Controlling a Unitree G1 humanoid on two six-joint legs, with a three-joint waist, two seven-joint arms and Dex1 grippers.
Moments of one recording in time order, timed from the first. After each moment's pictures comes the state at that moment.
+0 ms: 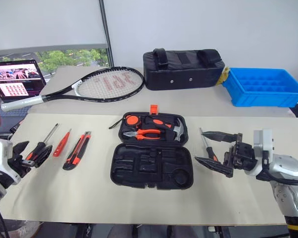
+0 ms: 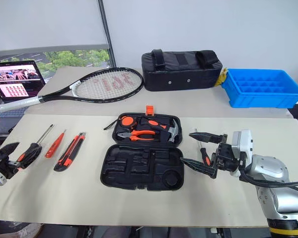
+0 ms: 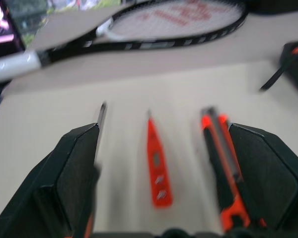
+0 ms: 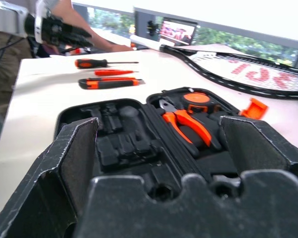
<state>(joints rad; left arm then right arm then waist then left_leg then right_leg) 0.19 0.75 0.63 -0.03 -0.56 0.40 -0.62 -0.05 -0.71 -0.20 -0.27 0.68 0.14 1.16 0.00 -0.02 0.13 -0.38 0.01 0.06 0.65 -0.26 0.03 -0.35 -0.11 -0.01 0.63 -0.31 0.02</state>
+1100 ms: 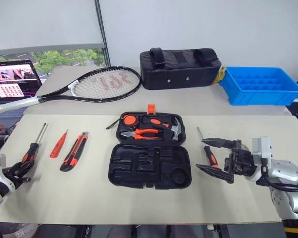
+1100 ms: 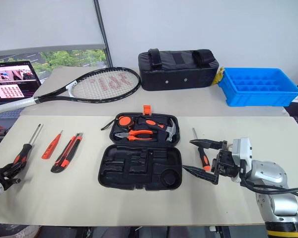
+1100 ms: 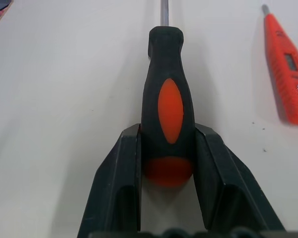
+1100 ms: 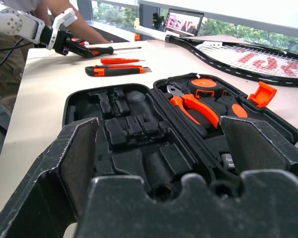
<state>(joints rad) 0.06 0.75 0.63 0.36 -0.49 0.35 -0.68 -0.03 -0.67 -0.20 -0.19 0.63 0.06 1.24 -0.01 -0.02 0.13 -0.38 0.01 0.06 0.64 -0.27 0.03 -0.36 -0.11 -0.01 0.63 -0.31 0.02</state>
